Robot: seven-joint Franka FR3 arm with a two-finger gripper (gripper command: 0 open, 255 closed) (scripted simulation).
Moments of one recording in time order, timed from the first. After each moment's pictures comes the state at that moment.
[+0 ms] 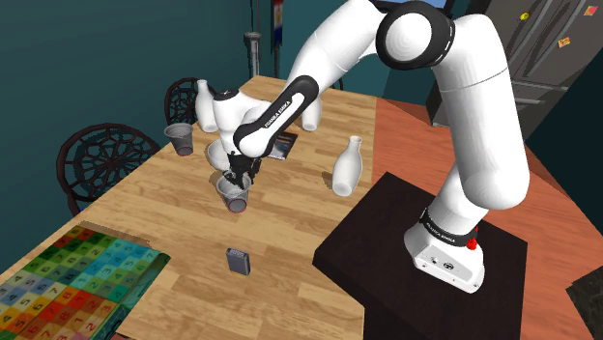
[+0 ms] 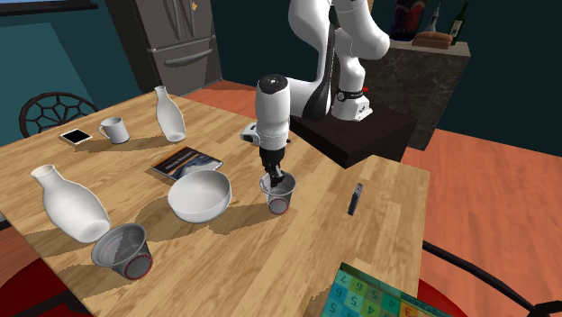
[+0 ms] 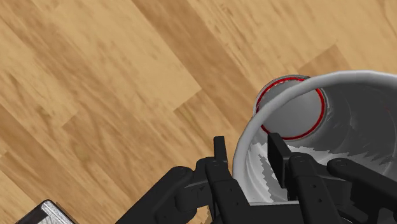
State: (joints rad) arm 0.15 0.65 0.24 -1.83 -0.33 2.39 0.76
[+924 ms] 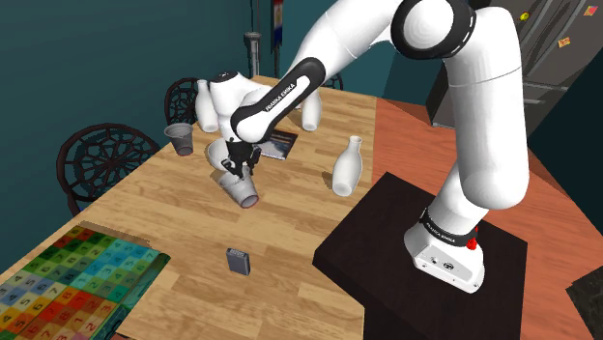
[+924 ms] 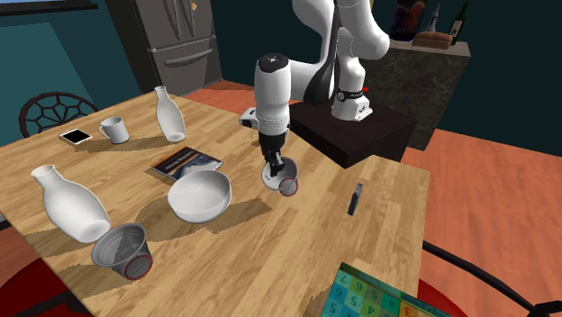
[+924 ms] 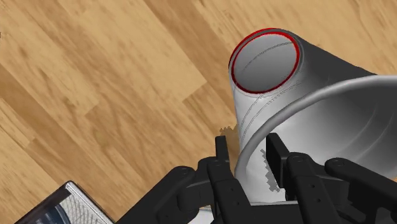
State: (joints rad) arm 0.13 0.56 0.26 -1.85 -0.30 2.32 0.74
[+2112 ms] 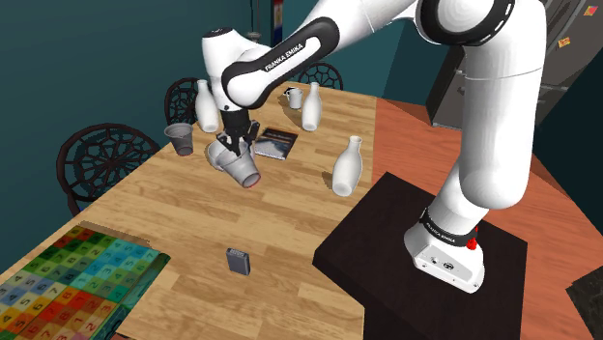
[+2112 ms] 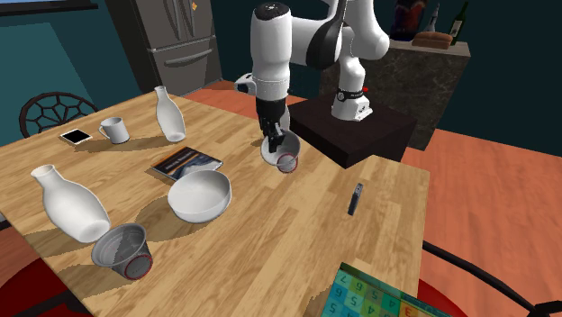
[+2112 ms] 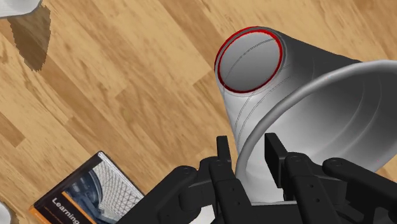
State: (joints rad) arm 0.11 0.42 0.30 -1.80 -0.24 2.14 0.69
